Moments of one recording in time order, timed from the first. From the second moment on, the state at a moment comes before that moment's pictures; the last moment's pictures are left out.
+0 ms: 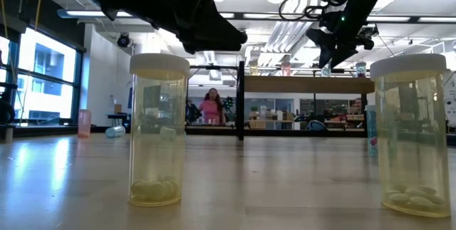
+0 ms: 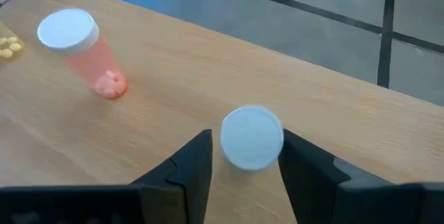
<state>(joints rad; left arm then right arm) 0.04 1.57 0.77 0.46 -0.22 0.00 -0.66 1.16 0.95 -0.61 0.41 0.36</state>
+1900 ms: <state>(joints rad) -0.07 1.35 0.77 -0.11 -0.21 -0.09 -0.04 1.06 0.95 -0.66 0.38 0.43</state>
